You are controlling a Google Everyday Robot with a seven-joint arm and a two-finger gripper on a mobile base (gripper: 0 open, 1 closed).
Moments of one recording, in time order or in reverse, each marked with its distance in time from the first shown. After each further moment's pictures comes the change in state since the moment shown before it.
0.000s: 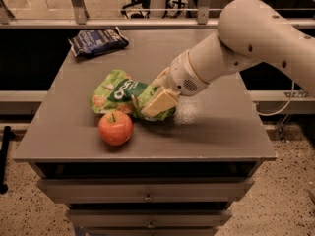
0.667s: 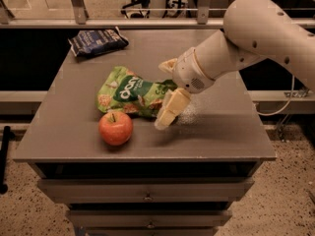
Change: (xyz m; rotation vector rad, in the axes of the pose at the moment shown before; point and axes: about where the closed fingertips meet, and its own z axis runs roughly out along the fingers) arm 0.011 -0.010 -0.008 -0.013 0.011 -0.109
